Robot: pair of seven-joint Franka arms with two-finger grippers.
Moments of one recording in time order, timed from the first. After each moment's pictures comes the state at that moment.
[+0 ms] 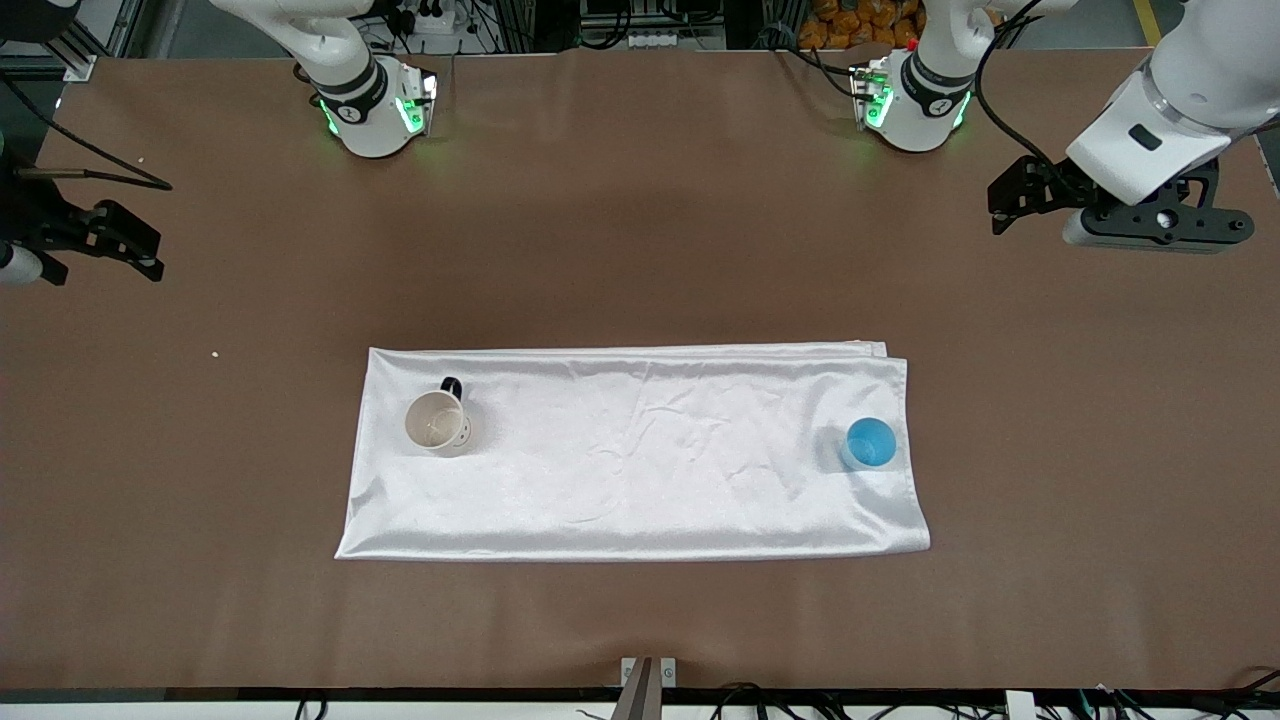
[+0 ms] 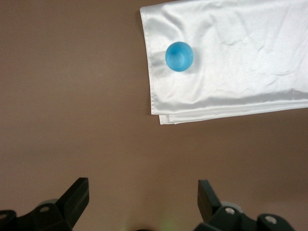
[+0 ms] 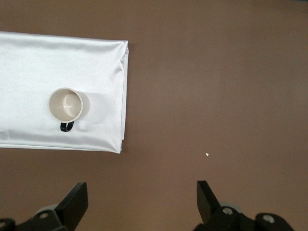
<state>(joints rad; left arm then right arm) -0.26 -0.05 0.02 -1.62 0.02 1.53 -0.12 -0.05 -0.05 0.05 -1.63 -0.06 1.65 -0.05</state>
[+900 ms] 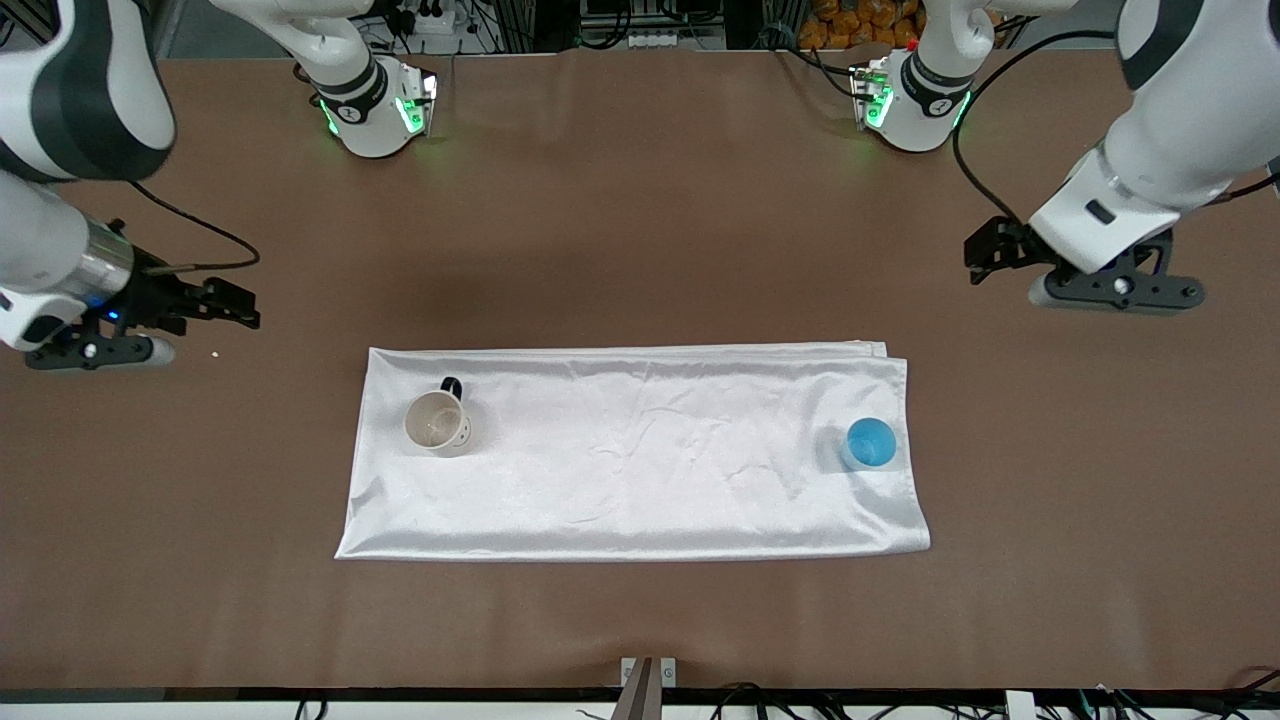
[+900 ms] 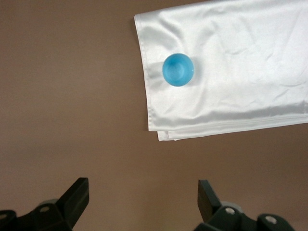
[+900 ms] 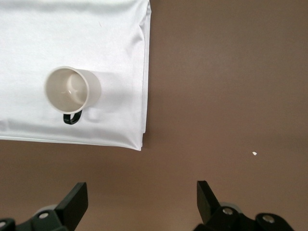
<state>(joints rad) -0.26 0.07 0.01 -1.63 0.03 1.65 -0.12 -0.04 0.08 0.06 -1.83 0.04 1.82 -0.05</state>
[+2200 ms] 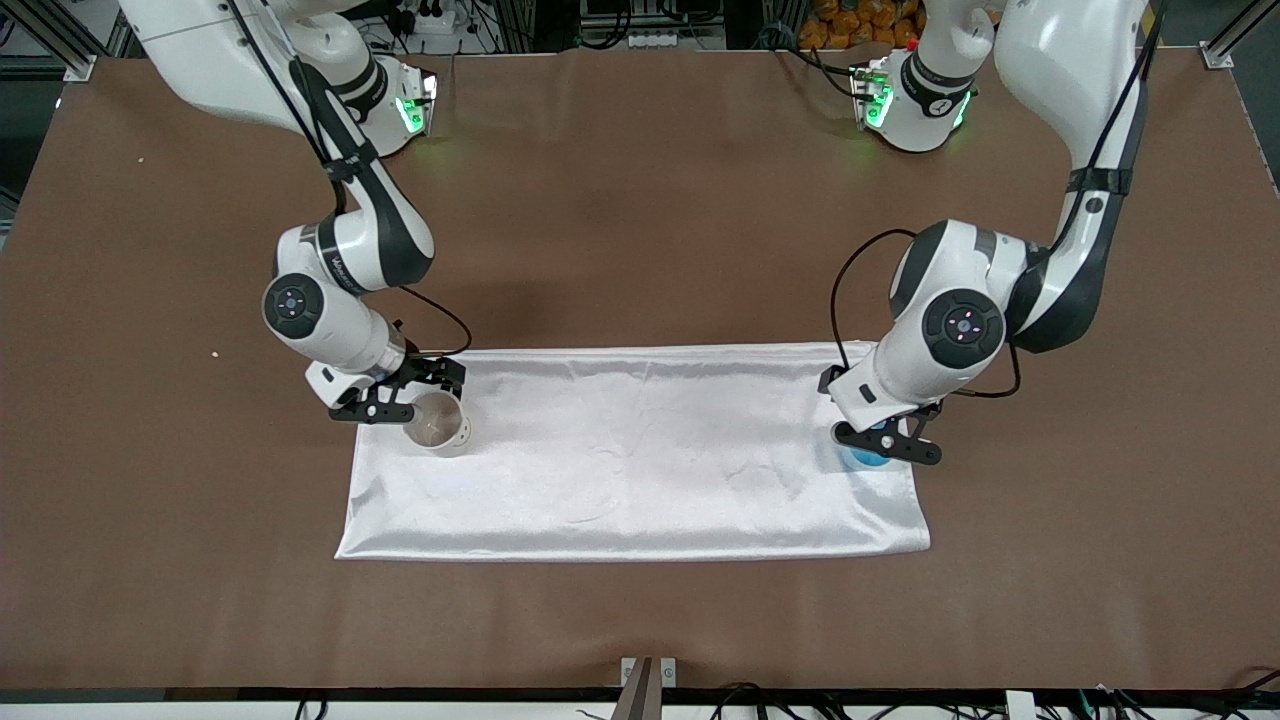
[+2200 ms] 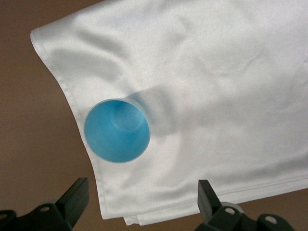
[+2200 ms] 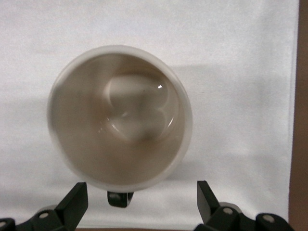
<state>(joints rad) -0.29 0.50 -0.09 -1.64 0.09 2.06 -0.12 0.23 0.41 0.07 -2.06 0.11 2.47 0.26</state>
